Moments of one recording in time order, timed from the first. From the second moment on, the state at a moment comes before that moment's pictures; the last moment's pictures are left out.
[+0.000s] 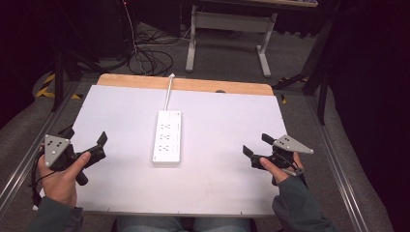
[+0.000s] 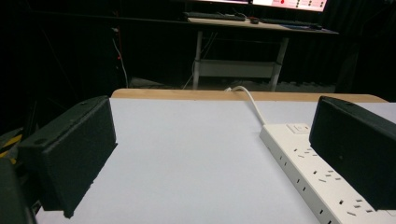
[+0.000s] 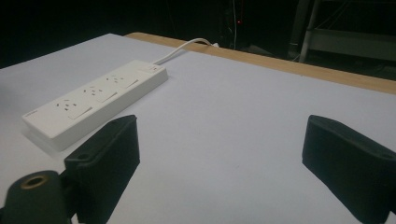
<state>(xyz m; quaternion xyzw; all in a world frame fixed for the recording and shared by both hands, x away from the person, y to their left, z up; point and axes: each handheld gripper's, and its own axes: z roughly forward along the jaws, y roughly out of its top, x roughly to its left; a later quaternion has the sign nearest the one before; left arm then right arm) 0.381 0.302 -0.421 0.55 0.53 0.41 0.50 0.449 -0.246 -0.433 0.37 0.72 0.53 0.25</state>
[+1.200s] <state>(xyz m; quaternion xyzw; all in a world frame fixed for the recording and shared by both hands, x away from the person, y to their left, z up) 0.382 0.306 -0.419 0.54 0.54 0.40 0.50 0.448 -0.247 -0.434 0.38 0.72 0.52 0.25</state>
